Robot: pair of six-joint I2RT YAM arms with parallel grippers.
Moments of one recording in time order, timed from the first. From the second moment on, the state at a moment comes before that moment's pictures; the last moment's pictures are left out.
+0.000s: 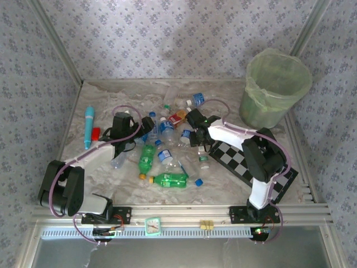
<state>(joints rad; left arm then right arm) -0.34 1.37 0.70 0.03 0.11 -0.80 0.64 1.82 1.23 -0.67 0.16 0.45</state>
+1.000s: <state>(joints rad) -0.36 1.41 0.75 0.04 0.12 -0.79 0.19 1.33 1.48 -0.28 0.00 0.16</state>
